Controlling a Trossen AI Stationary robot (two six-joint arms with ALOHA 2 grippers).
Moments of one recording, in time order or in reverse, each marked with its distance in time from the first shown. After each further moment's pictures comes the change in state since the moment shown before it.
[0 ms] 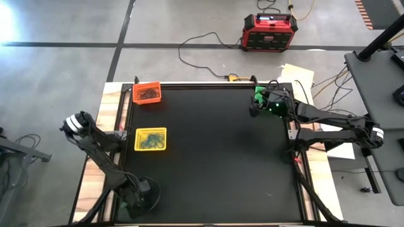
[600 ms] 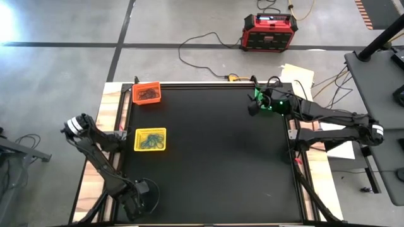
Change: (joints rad) left arm -0.005 0.032 0.176 -0.272 -0.019 0.007; right arm 0.073 0.008 0.139 -0.031 -0.002 -0.038
